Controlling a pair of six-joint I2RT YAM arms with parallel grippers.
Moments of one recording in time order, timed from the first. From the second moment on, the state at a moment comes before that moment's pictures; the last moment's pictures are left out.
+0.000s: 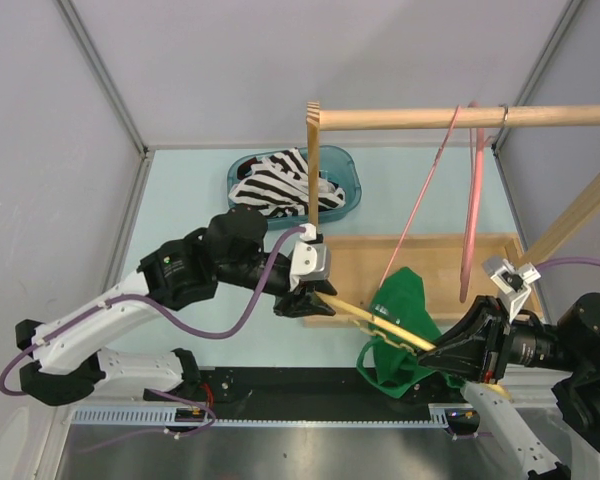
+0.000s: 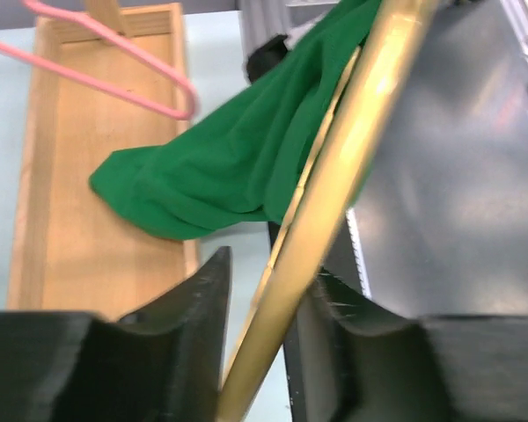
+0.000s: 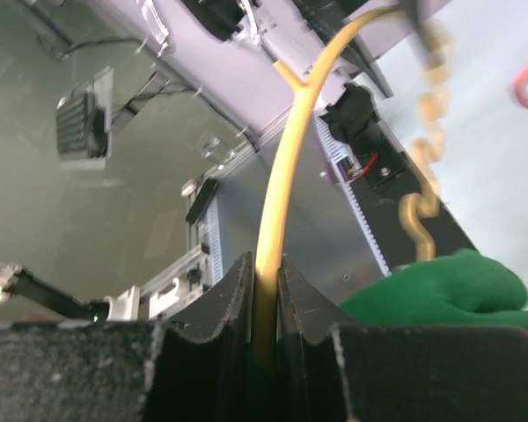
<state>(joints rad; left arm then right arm) -1.11 1.13 1.42 -0.70 0.54 0.19 0.27 0.45 1.32 -1.00 -1.15 0.55</state>
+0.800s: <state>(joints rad) -1.15 0.90 1.15 -0.50 0.49 -0.10 0.27 0.51 1.42 -1.07 -0.97 0.60</state>
